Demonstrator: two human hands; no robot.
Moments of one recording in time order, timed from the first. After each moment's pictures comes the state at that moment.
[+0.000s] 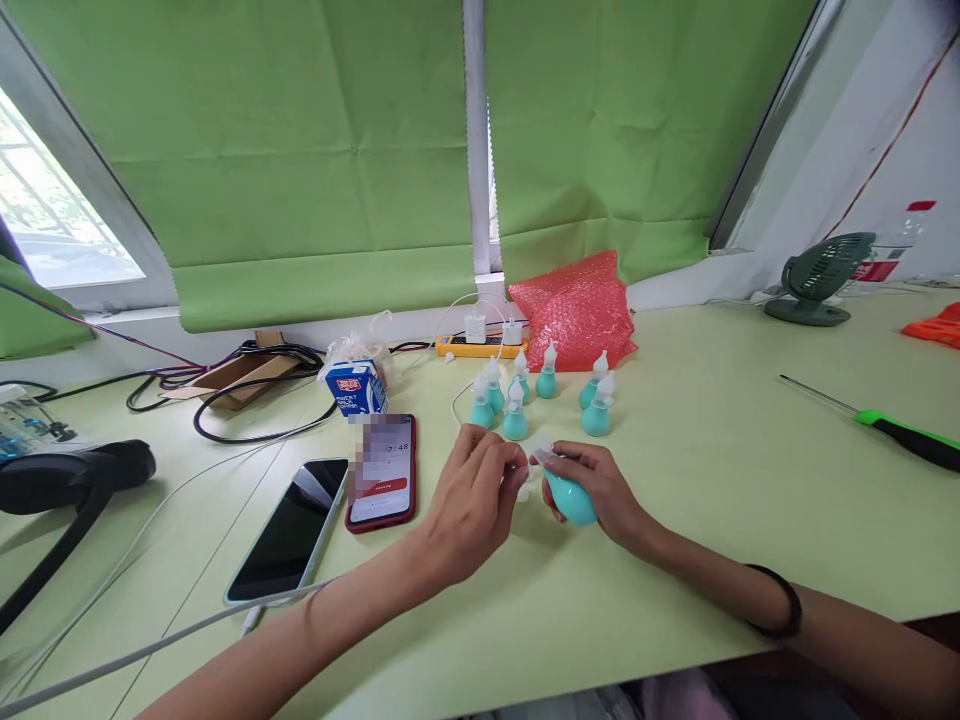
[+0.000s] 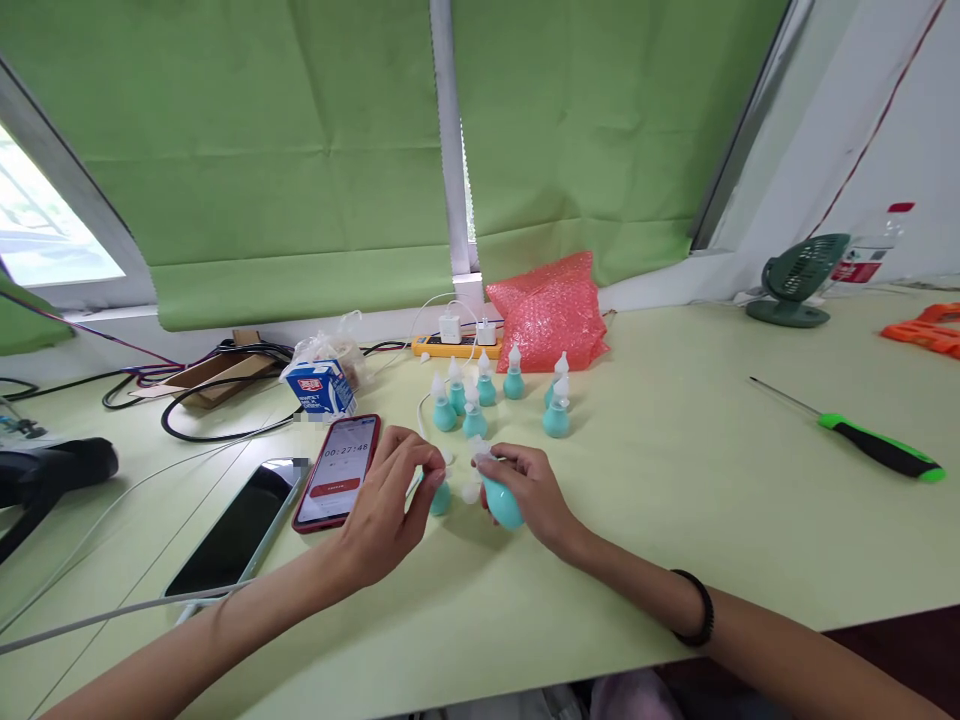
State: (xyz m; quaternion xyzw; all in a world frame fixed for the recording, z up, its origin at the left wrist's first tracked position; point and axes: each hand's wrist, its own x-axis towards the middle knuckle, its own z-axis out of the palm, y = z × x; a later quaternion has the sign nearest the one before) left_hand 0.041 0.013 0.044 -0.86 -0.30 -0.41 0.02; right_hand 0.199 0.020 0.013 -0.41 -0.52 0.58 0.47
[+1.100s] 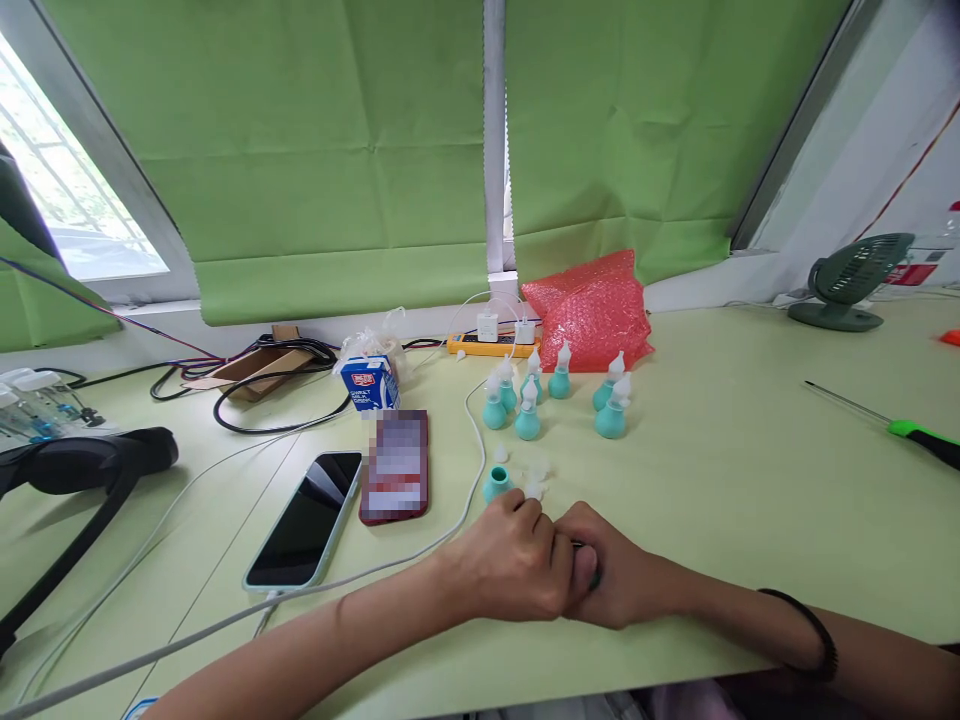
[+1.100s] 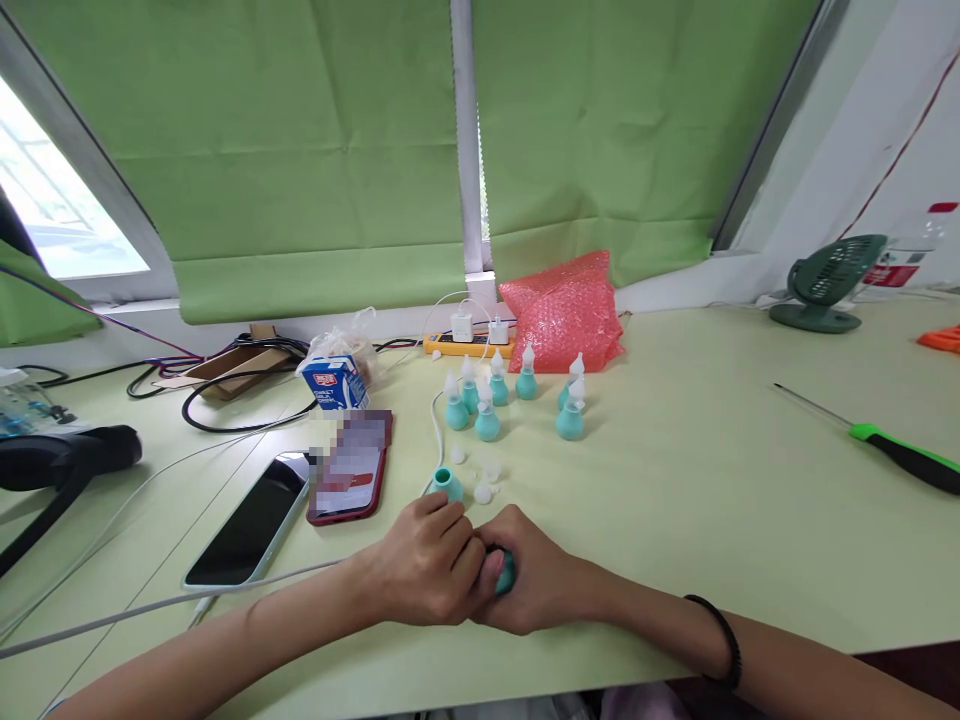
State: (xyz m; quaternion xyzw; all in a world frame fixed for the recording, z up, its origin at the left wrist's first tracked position) left_hand 0.052 -0.005 0.026 -0.90 -0.16 -0.31 0.25; right_hand 0.190 -0.009 0.003 -0.31 -0.82 0.37 0.30
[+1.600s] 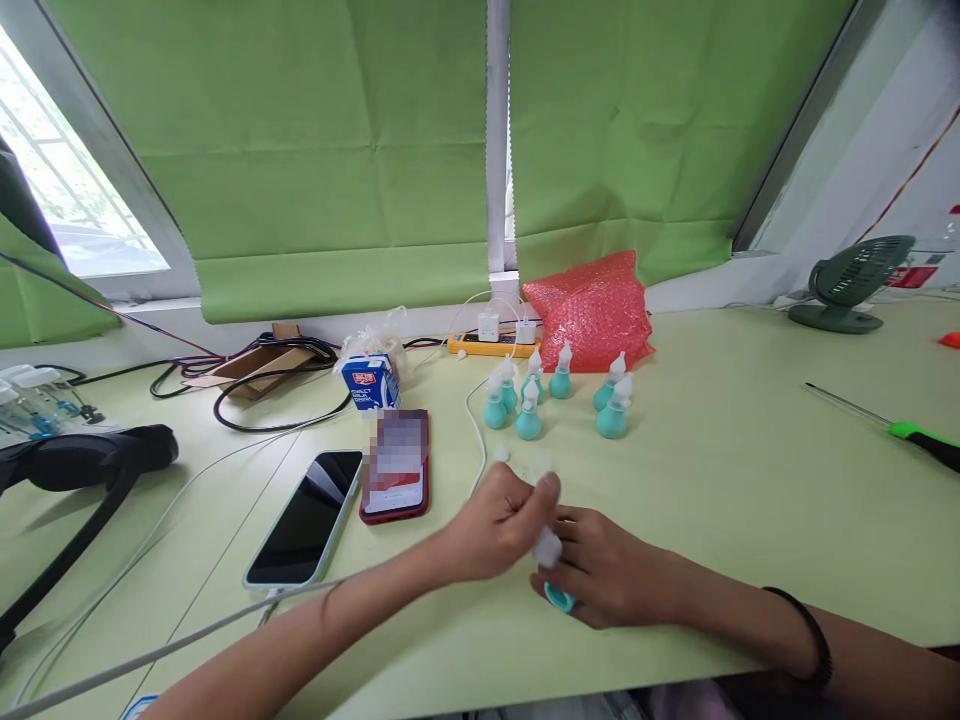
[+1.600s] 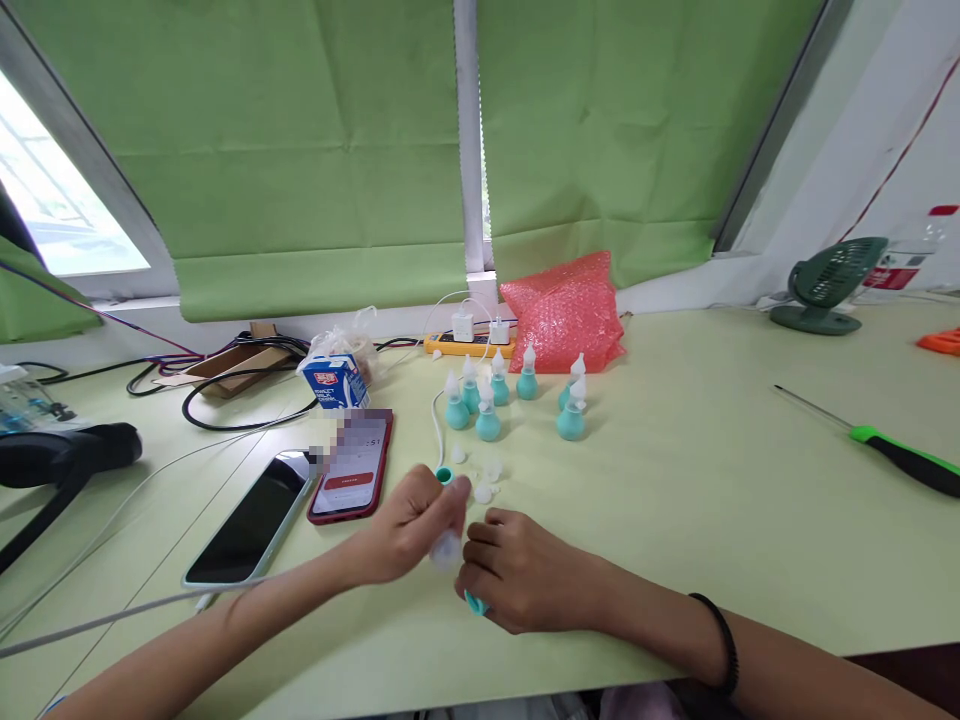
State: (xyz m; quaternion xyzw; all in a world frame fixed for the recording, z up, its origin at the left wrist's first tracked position) left_hand 0.041 0.004 0.047 -0.89 -0.31 -0.29 -0.16; right_hand 0.194 -0.009 0.004 -0.19 -0.93 0.10 0.29
